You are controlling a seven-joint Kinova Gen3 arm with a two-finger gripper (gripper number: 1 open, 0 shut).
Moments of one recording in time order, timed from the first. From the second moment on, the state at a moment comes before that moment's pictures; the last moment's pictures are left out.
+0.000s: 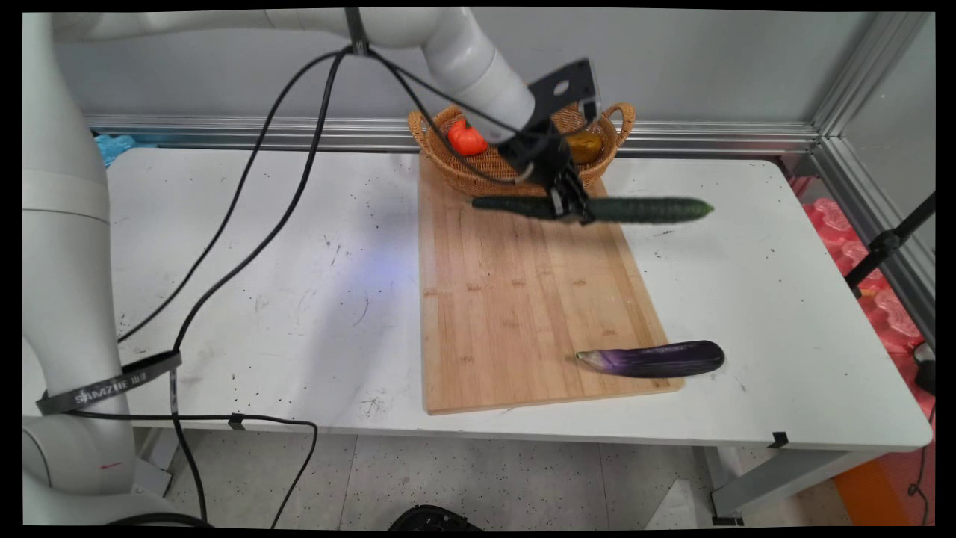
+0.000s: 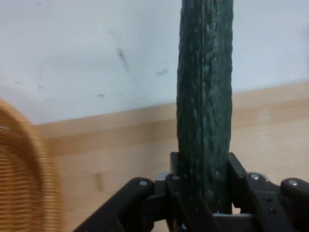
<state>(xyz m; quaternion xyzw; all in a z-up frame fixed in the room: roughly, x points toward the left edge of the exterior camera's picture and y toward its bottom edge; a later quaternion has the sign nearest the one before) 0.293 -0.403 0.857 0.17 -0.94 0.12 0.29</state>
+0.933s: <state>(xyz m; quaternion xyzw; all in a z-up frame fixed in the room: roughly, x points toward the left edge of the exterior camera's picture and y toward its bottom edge) 0.349 -0.485 0.864 0.17 -0.93 0.18 0.27</state>
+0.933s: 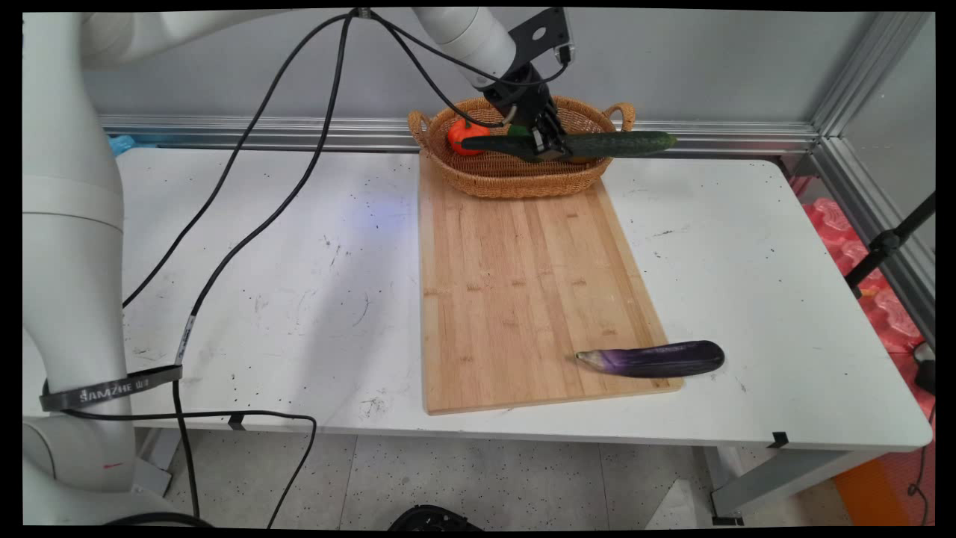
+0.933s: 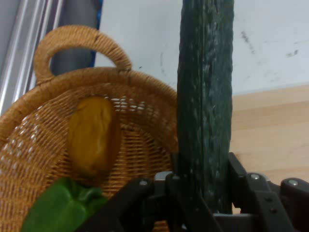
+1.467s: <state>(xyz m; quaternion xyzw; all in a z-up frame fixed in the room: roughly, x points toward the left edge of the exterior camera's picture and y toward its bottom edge) 0.365 -0.501 0.842 0.18 -0.93 0.19 0.27</state>
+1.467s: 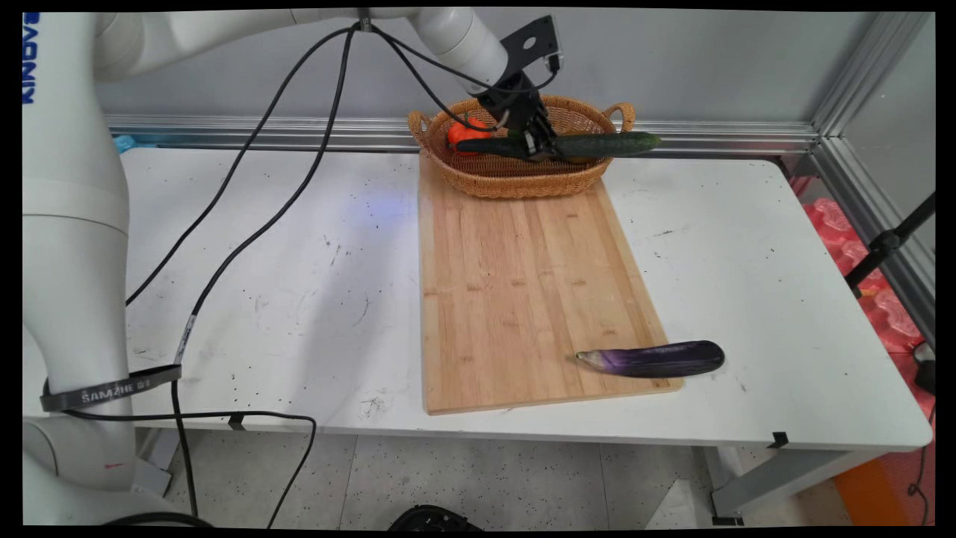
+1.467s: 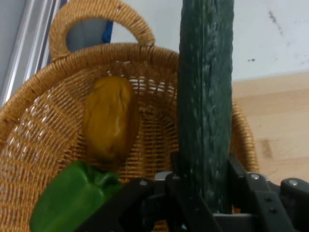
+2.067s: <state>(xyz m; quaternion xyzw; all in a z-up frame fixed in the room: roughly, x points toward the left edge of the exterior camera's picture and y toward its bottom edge) 0.378 -0.513 0.823 0.19 -0.92 0.19 0.27</state>
